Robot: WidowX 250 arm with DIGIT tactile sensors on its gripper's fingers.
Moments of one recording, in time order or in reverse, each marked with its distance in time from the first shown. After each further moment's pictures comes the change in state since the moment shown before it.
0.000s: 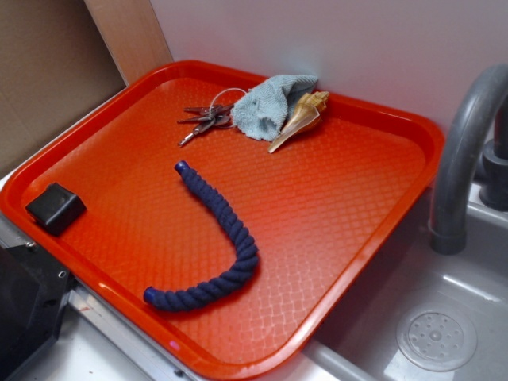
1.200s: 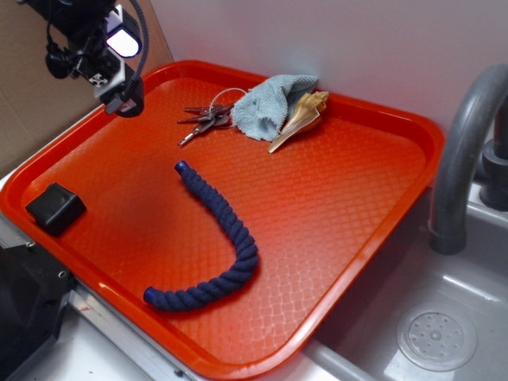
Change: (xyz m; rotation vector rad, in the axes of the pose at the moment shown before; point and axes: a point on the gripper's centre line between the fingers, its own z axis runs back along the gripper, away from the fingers) arm 0.098 0.030 -0.118 0.094 -0.306 -0.670
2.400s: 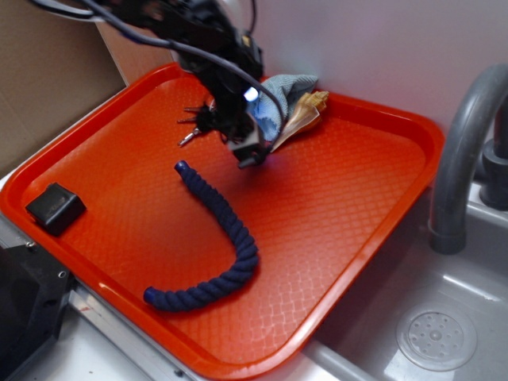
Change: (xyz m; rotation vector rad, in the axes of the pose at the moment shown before) arm 0.057 -0.009 -0.130 0.097 0.092 -0.164
